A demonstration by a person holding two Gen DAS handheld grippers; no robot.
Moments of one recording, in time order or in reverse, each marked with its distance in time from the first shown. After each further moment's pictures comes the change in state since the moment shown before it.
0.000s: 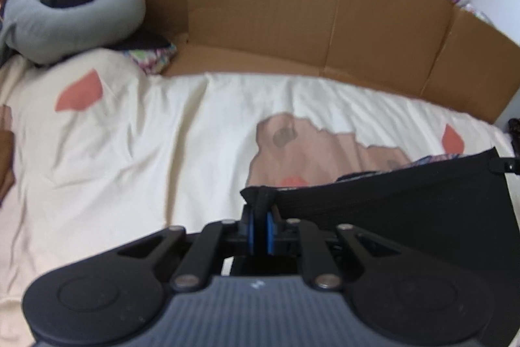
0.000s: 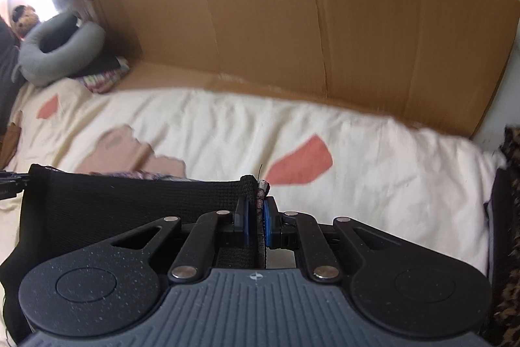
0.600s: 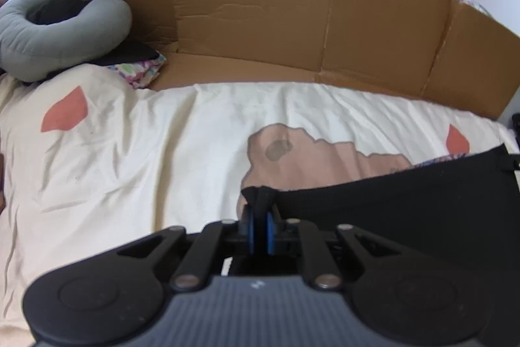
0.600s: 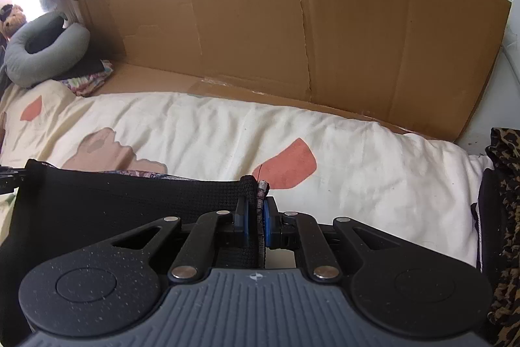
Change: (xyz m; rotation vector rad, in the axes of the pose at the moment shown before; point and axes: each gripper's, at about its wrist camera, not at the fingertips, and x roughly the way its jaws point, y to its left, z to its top) left arm 0.014 -0.009 0.012 0.047 -0.026 0.000; right arm -0.003 0.001 0.000 -0.015 -0.044 -0.072
